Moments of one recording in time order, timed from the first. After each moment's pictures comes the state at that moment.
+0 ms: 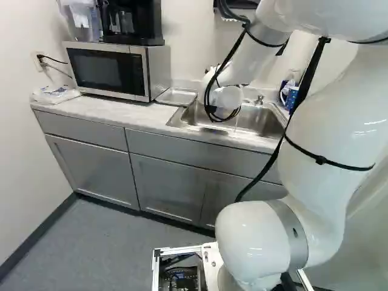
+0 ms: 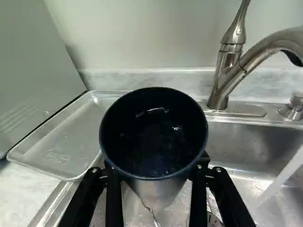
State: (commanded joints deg) arm -1.0 -3.4 -41.4 7.7 34.3 0.0
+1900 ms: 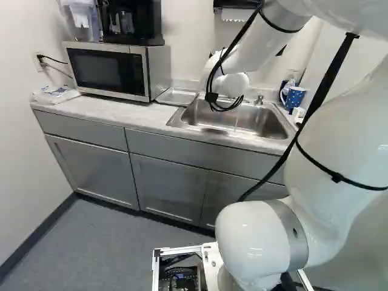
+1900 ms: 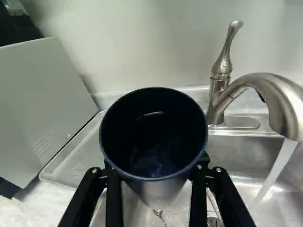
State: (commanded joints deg) arm -1.0 2.2 -43.0 7.7 29.2 6.8
